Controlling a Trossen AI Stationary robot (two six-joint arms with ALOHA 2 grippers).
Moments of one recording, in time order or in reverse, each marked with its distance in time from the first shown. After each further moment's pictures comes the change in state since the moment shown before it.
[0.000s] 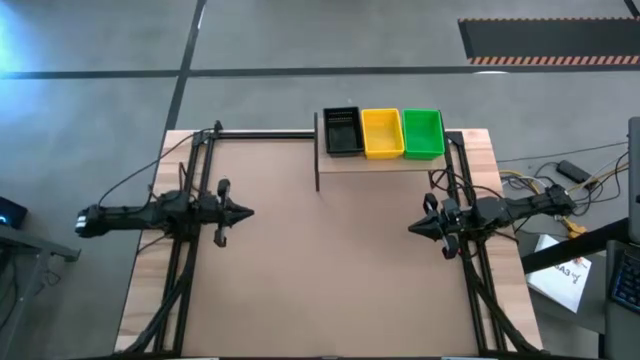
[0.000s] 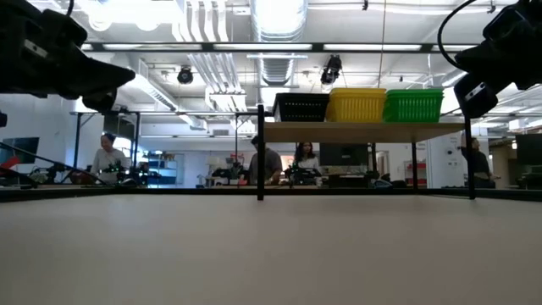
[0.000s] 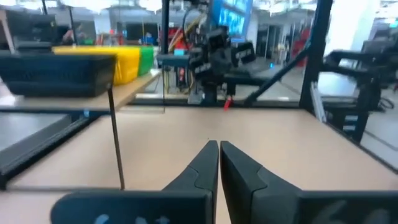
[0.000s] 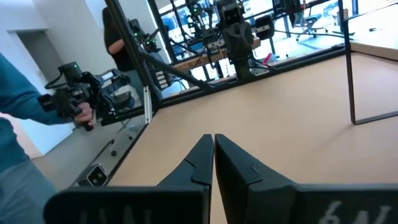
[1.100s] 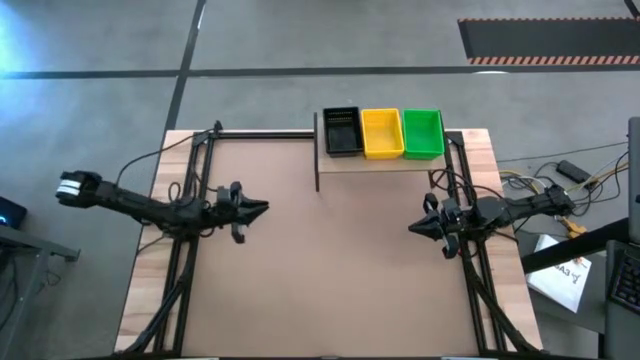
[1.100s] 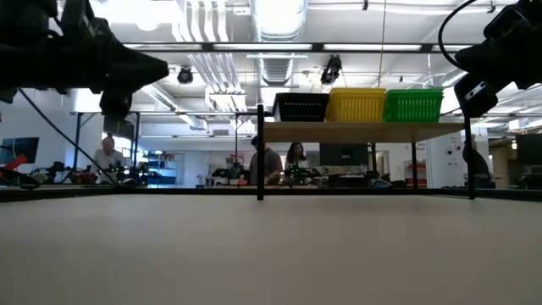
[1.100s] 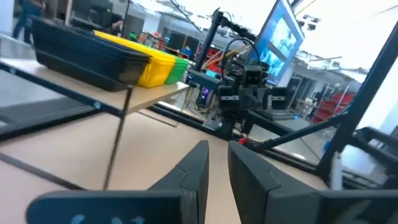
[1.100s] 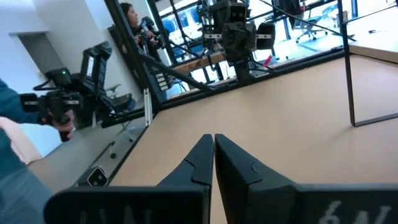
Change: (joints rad) left arm -0.163 0.729 0.005 0.865 -0.346 -0.298; right arm 0.000 -0.012 -0.002 -0.002 0.002 0.000
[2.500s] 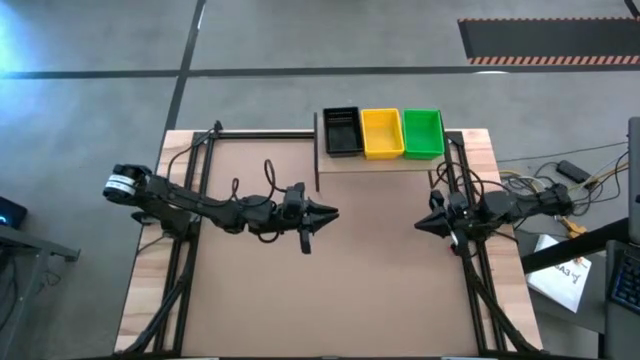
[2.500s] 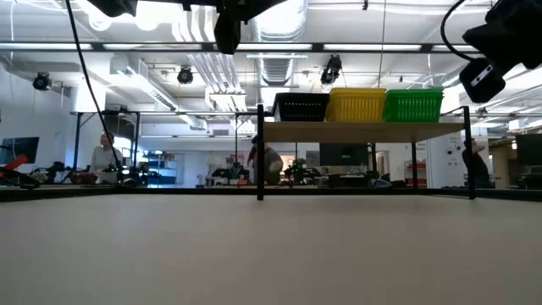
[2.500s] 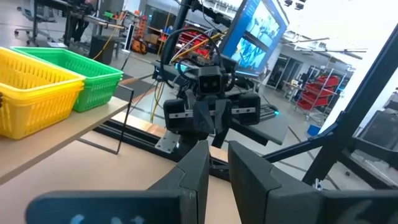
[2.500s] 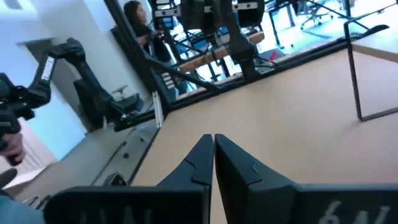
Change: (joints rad) left arm -0.036 0.717 0.848 -0.189 0.048 -0.015; right arm 0.001 -0.022 0.132 -0.153 -0.021 0.078
